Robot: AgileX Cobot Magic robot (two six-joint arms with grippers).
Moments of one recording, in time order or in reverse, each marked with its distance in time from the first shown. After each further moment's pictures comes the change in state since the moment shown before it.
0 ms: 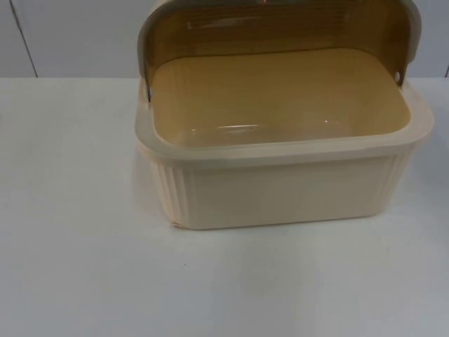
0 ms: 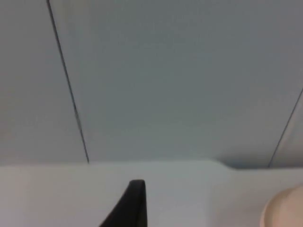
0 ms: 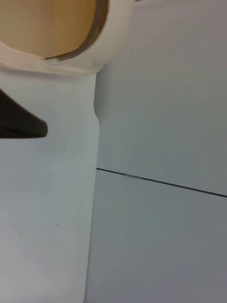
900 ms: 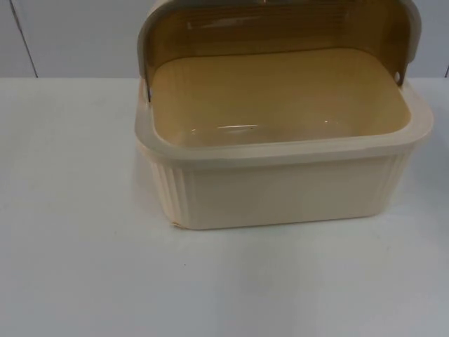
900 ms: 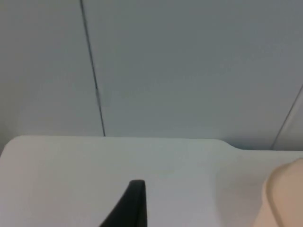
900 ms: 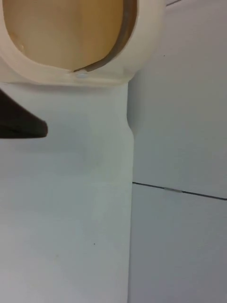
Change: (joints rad) right arm 0.000 0.095 0.000 0.045 0.036 0.037; left arm 0.066 -0.141 0.004 -0.136 0.215 0.112
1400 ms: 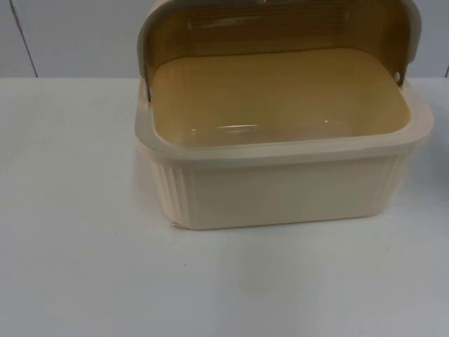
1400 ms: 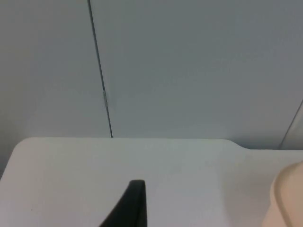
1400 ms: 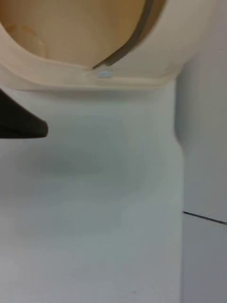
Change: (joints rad) right arm 0.000 0.400 -0.002 0.000 -0.181 0.057; left arm 0.005 0.000 0.000 0.039 0.000 -0.011
